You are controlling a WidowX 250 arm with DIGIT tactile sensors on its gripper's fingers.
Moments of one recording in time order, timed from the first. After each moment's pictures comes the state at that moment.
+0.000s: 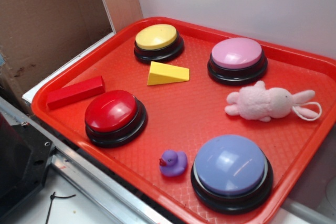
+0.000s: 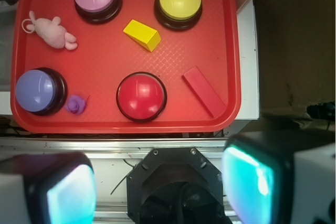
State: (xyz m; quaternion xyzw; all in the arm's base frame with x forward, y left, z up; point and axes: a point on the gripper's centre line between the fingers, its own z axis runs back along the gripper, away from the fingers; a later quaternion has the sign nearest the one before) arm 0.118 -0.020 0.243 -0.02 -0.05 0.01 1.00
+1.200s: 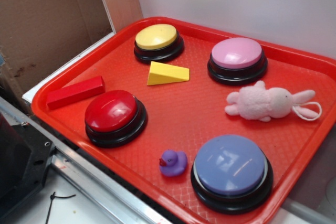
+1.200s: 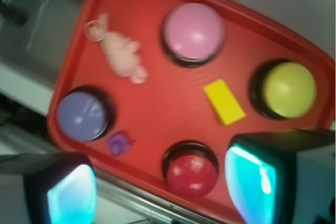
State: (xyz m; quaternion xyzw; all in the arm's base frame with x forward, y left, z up) arm 0.232 -0.154 0.209 -0.05 0.05 -0.28 0.96
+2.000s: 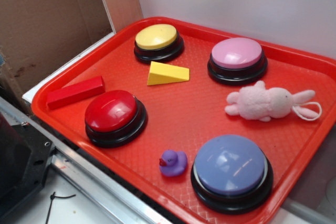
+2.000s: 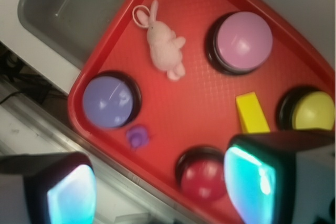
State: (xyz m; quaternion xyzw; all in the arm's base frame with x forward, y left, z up) arm 0.257 -0.154 0.185 -0.02 0.05 -0.30 0.95
